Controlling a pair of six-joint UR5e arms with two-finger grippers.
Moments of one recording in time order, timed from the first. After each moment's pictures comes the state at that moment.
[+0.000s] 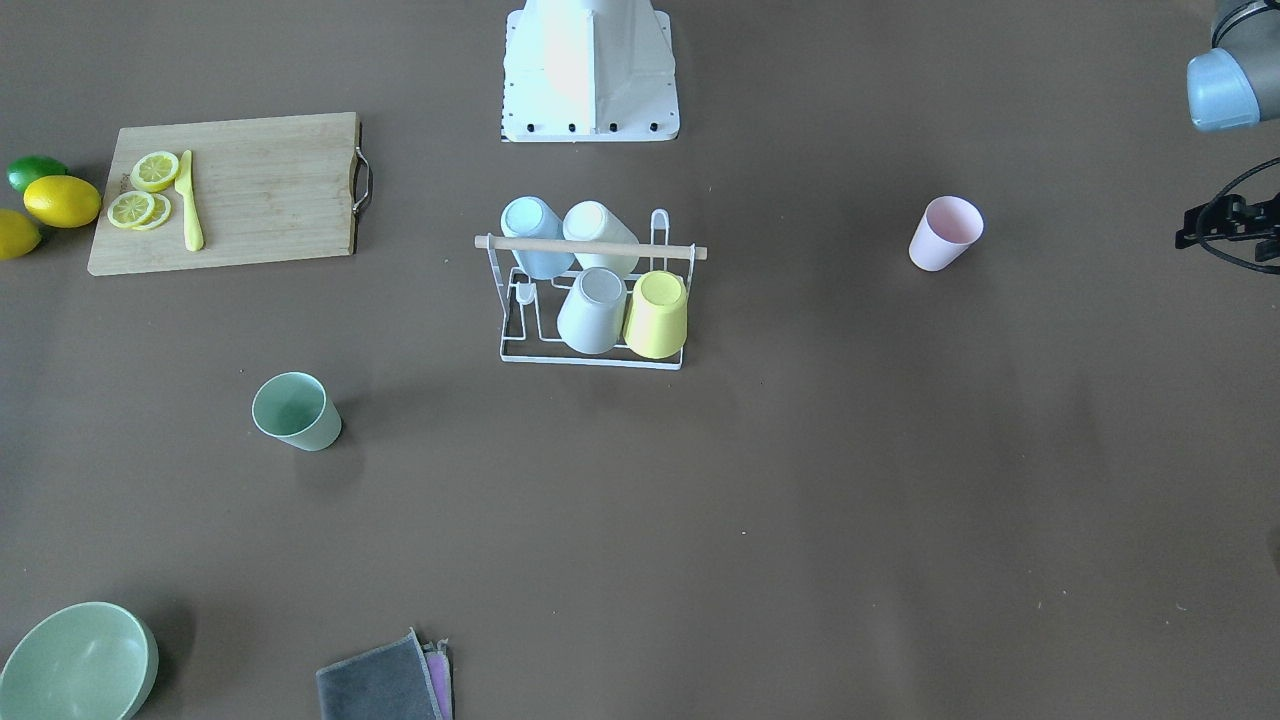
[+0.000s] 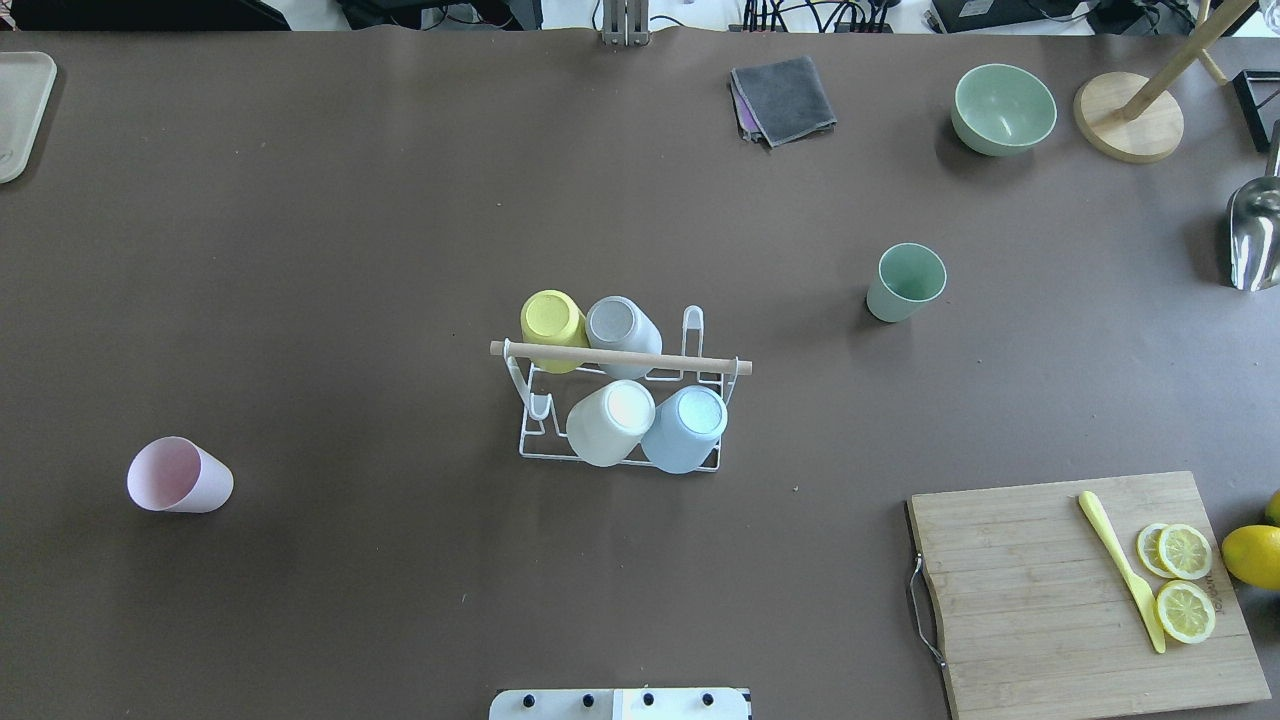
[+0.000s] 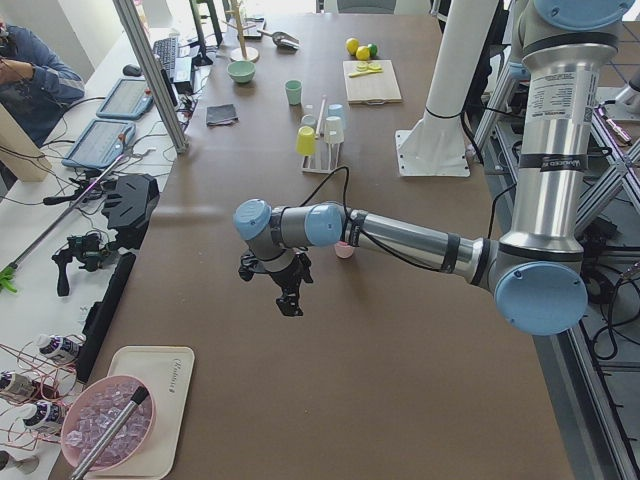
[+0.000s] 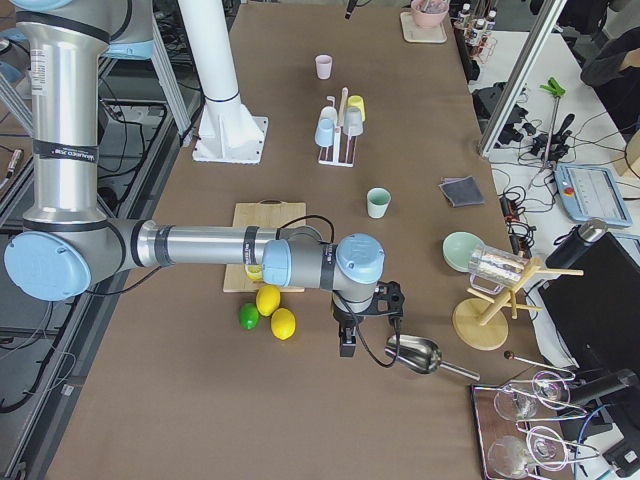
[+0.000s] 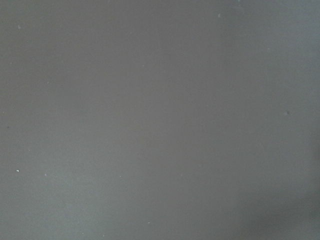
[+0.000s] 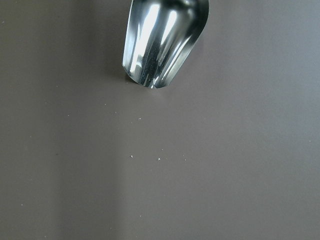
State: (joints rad) left arm -1.29 -1.61 -1.75 -1.23 -2.33 0.13; right arm 1.57 -1.64 1.68 -1.62 2.31 -0.05
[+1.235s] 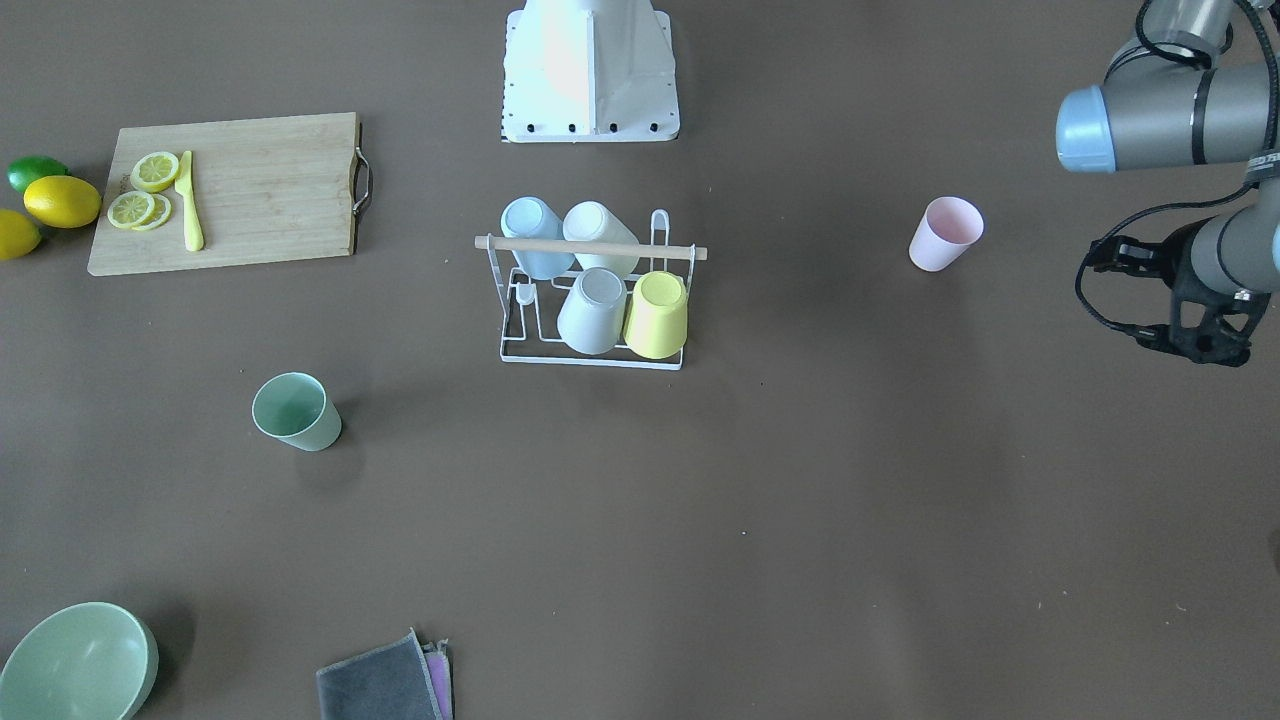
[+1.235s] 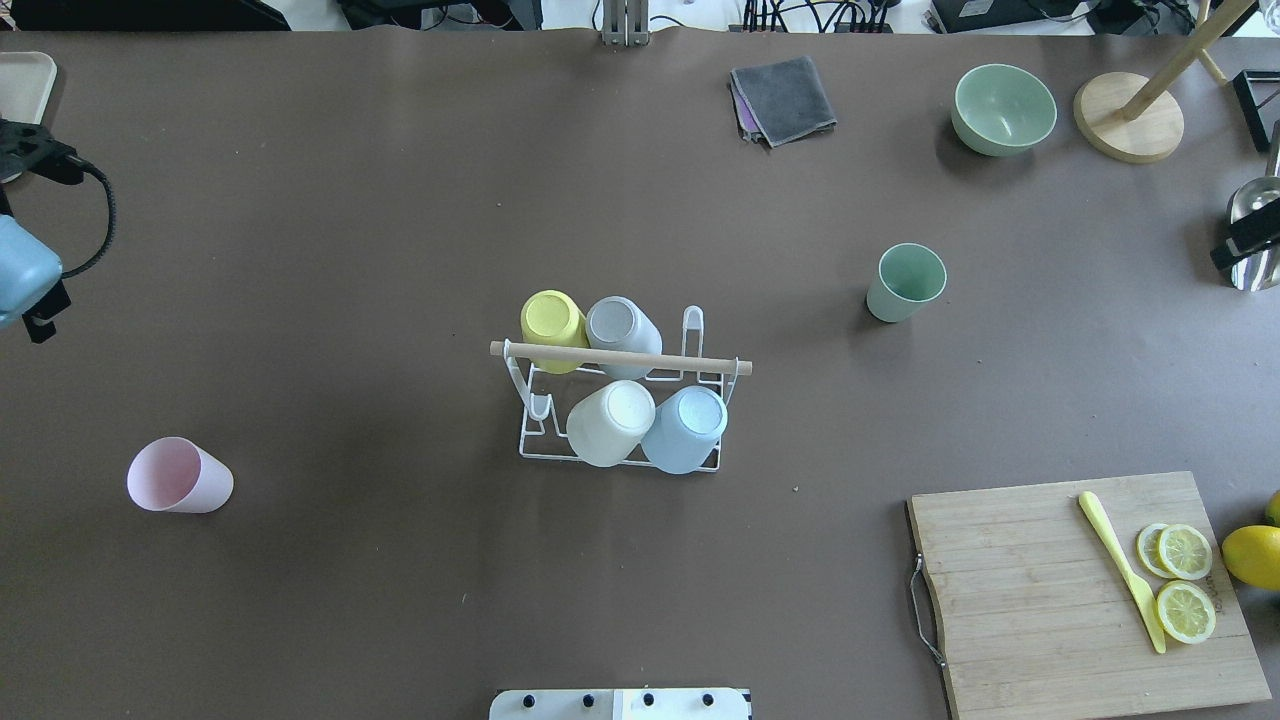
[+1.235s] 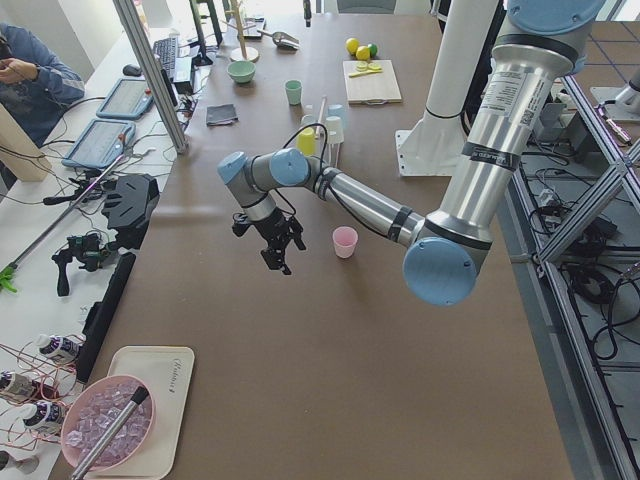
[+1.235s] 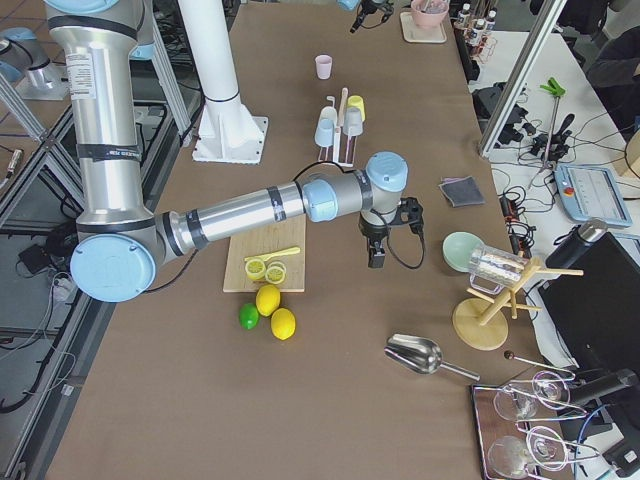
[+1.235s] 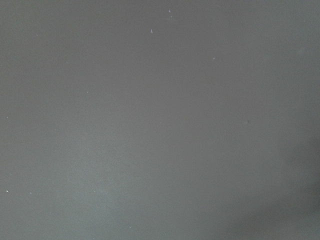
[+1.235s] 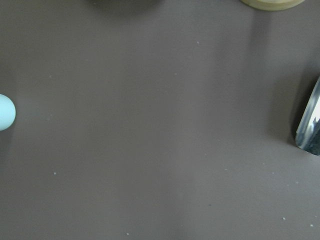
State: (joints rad) left arm -1.10 -1.93 -1.67 -0.88 -2.18 0.13; right arm 1.29 -1.49 1.83 -1.60 2.37 0.25
